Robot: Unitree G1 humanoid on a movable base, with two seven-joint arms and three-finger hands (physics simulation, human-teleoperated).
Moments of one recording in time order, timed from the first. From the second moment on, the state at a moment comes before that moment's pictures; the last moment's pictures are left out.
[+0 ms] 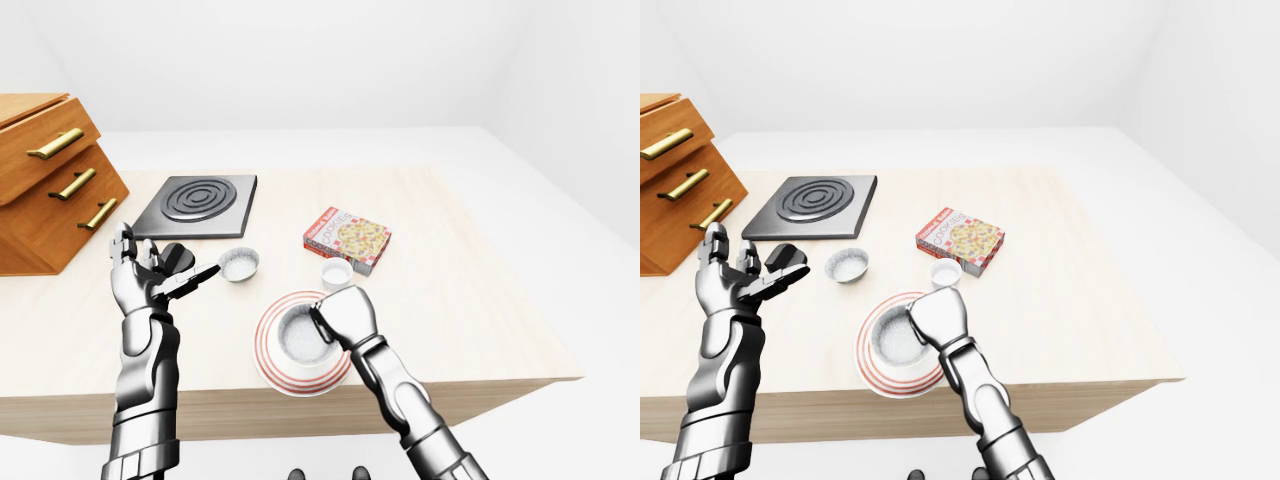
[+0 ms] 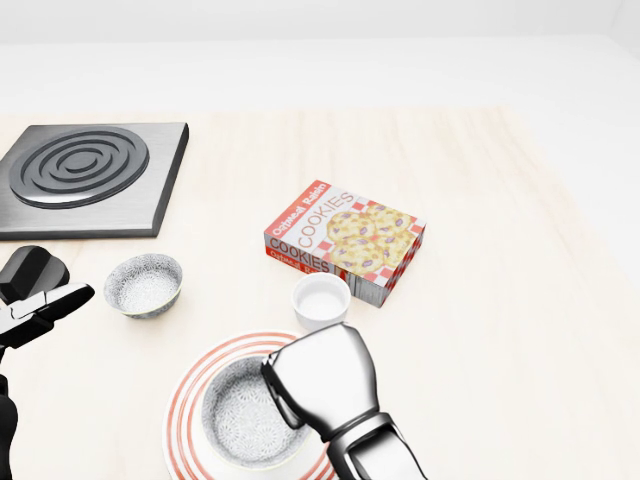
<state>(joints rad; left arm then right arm) -0.24 0.24 0.33 0.15 -0.40 -0.01 0.16 -0.14 0.04 0.36 0.19 -1.50 -0.09 -0.18</state>
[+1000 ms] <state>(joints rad) -0.24 0.24 0.33 0.16 -0.40 -0.01 0.15 -0.27 0.06 0.33 0.52 -1.50 -0.09 -0.41</state>
